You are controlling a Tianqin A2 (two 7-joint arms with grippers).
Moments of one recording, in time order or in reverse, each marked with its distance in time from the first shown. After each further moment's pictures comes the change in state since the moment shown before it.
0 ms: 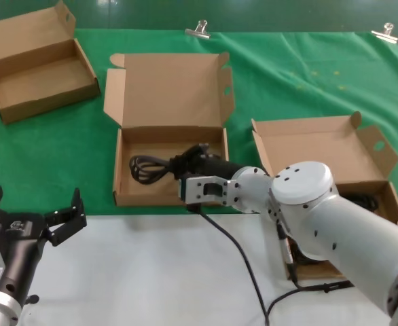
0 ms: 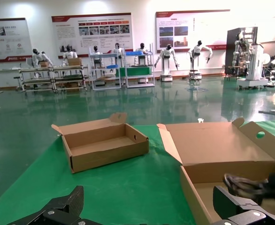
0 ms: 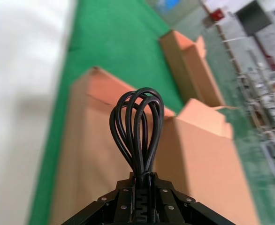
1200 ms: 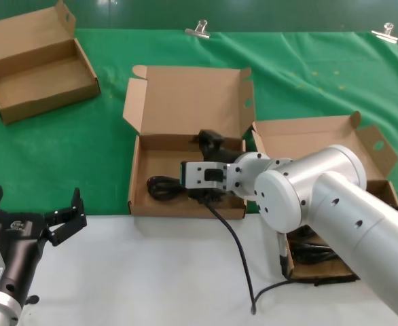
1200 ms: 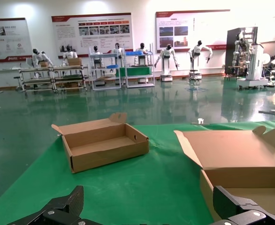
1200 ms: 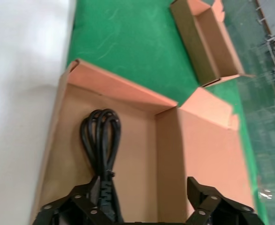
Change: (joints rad) left arm 0.000 0.000 0.000 0.000 0.000 0.000 0.000; right arm -0.047 0.072 0.258 0.348 -1.535 -0.234 1.346
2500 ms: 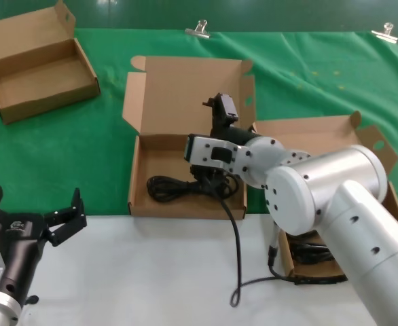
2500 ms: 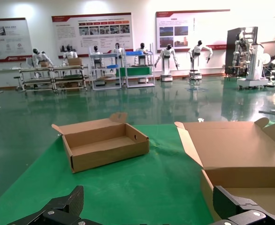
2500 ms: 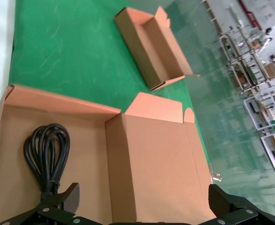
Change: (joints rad) left arm 0.000 0.000 0.000 0.000 0.000 0.000 0.000; right arm -0.179 -0.035 0.416 0.303 -0.363 -0.112 0.056
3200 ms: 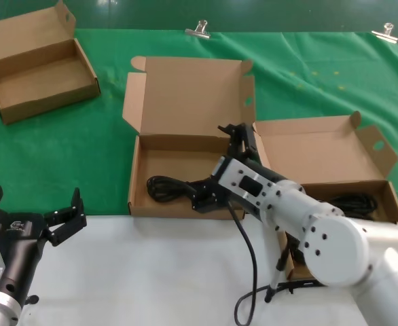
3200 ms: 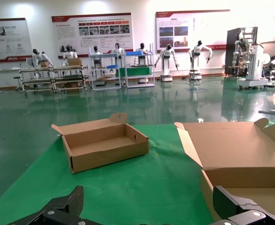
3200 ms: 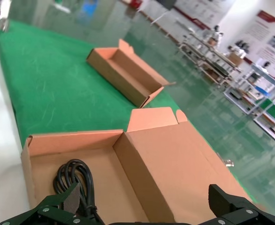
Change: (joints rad) left arm 0.000 0.000 0.000 0.000 0.000 0.000 0.000; right arm -0.243 0.066 0.127 0.155 0.368 0.137 -0.095
